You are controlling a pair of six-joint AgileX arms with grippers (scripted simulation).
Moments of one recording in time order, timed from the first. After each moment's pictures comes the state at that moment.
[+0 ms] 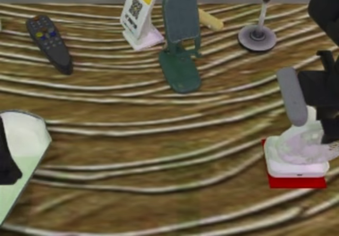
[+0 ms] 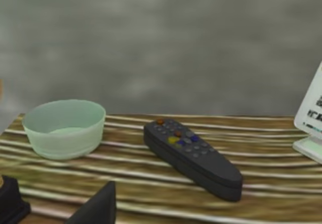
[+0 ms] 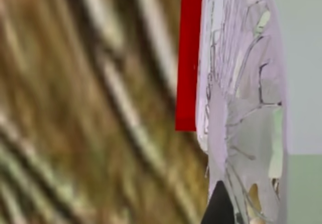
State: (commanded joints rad) left arm 0.00 0.00 0.00 0.00 0.00 0.00; right arm 0.34 1.68 1.34 -1.25 -0.01 -1.24
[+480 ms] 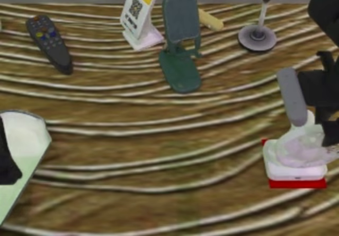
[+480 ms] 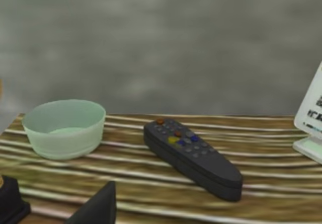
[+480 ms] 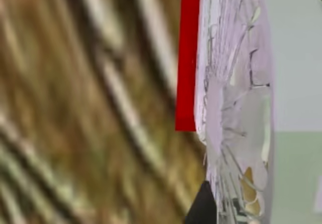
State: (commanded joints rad) left arm 0.00 0.00 0.00 0.00 0.00 0.00; right arm 0.34 1.68 1.34 -1.25 -0.01 -1.24
